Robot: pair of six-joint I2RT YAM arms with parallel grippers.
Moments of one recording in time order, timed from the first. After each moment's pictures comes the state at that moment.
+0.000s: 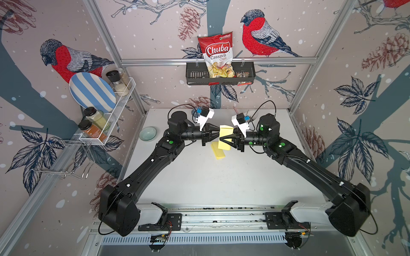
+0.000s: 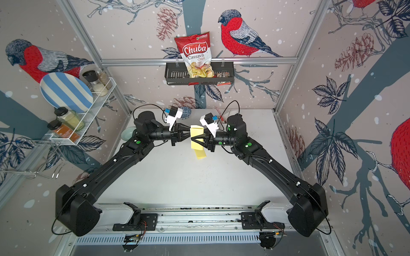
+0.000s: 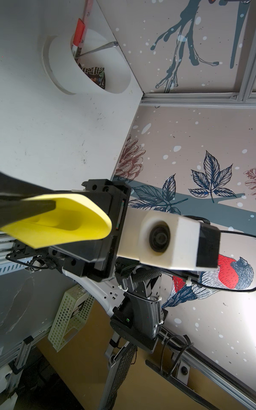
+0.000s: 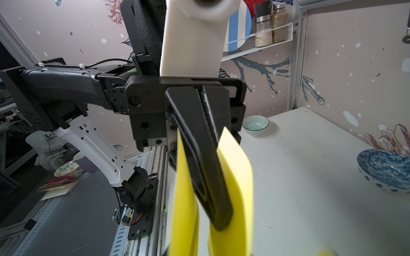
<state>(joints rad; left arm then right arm) -0.47 1.33 1.14 0.14 1.05 -0.26 0.65 1.29 1.11 -0.01 -0.85 0.04</state>
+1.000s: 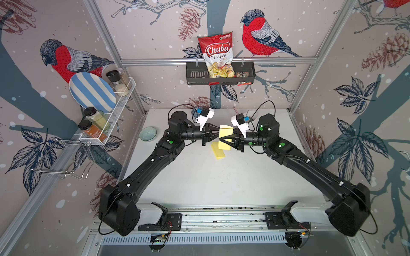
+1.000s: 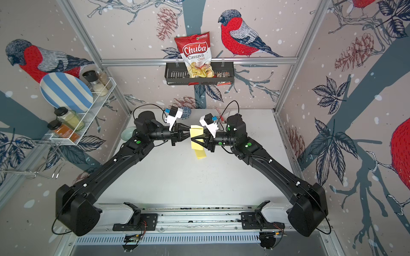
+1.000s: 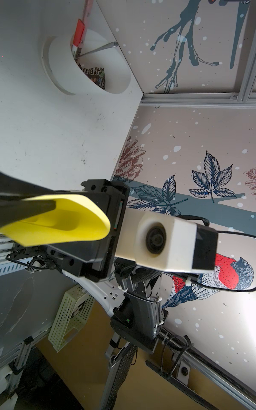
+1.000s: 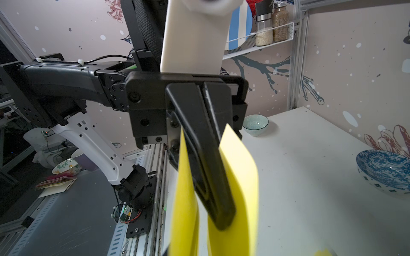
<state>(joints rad) -0.47 1.33 1.14 0.14 1.04 -0.26 0.65 1.29 1.11 -0.01 -0.85 0.03</state>
